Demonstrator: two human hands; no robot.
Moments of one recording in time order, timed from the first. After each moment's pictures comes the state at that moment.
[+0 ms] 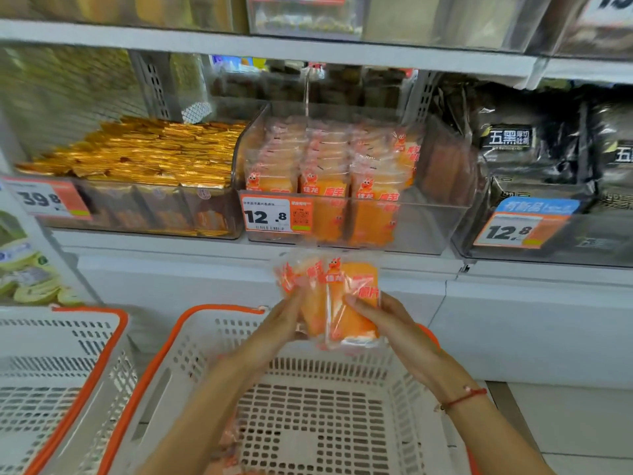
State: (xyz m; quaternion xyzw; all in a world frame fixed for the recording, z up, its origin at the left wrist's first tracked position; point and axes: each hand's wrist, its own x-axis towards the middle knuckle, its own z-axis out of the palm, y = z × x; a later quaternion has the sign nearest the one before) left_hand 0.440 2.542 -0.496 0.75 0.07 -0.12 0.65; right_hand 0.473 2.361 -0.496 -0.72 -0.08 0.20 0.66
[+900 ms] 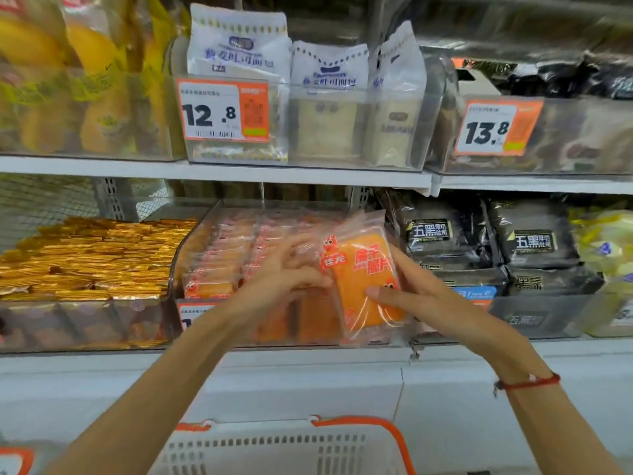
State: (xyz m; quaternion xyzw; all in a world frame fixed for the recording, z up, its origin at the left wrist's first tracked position) left_hand 0.545 2.504 -0.352 0.71 -0.14 -0.06 0.68; right_hand 0.521 2.282 -0.337 -0.79 -0.27 0.06 0.55
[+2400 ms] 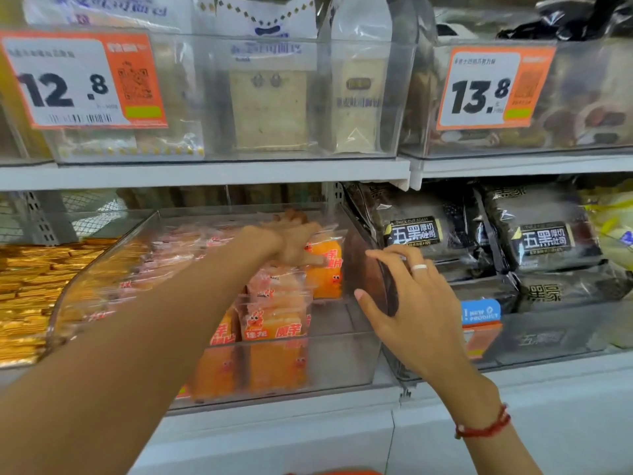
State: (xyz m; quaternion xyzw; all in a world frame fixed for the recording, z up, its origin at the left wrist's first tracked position) left_hand 0.740 2.439 -0.339 0.98 -0.20 0.00 -0.05; right_hand 0.614 2.250 -0.411 -0.89 -0.11 -0.40 0.17
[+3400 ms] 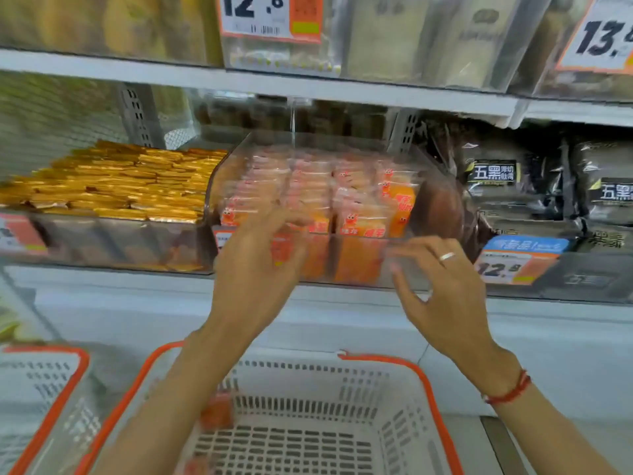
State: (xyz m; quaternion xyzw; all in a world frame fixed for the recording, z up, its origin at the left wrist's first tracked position) left_hand 0.496 2.540 -0.408 0.83 -0.10 0.36 0.40; right_hand 0.533 2.310 -0.439 -0.82 -0.28 -0.45 0.21
